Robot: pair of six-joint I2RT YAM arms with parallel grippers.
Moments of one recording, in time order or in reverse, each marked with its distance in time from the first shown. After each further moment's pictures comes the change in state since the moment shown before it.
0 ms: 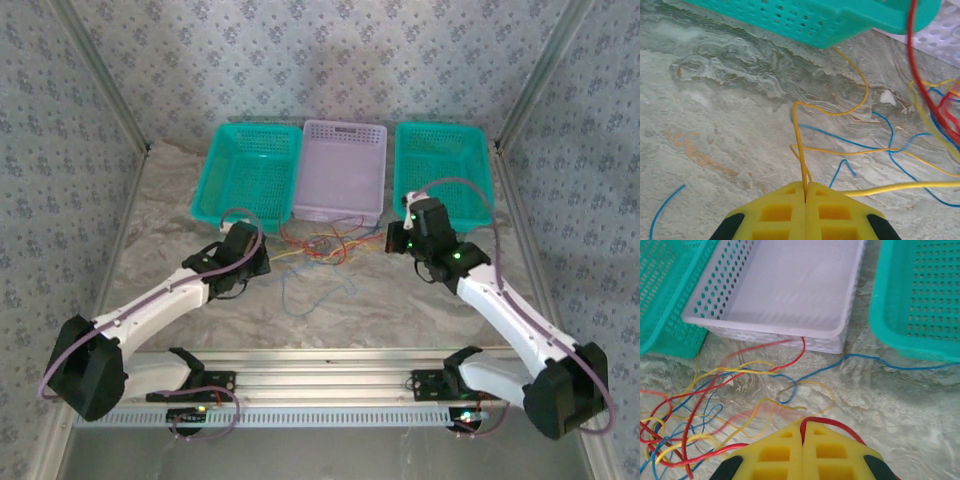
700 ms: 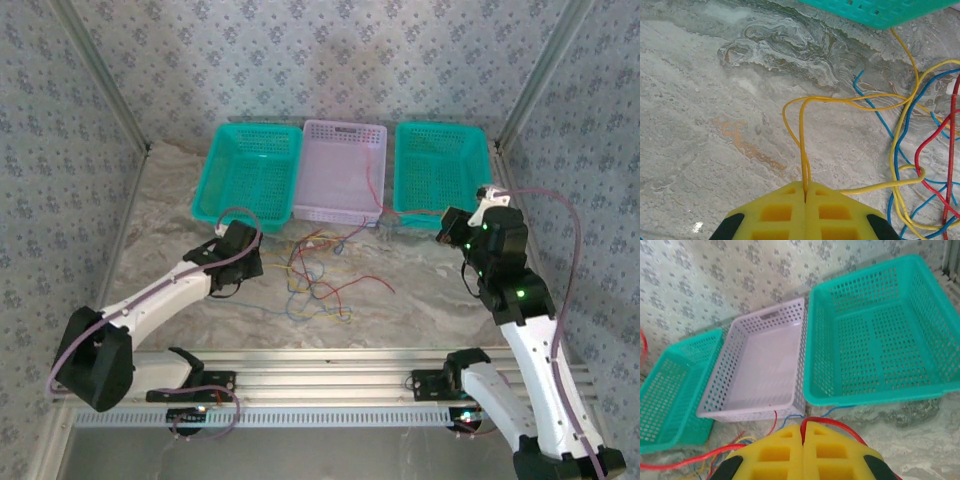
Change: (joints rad) left arm 0.053 0.062 0.015 -0.084 -0.017 0.044; right arm -0.243 -0.334 0.109 -0.154 0.022 0.061
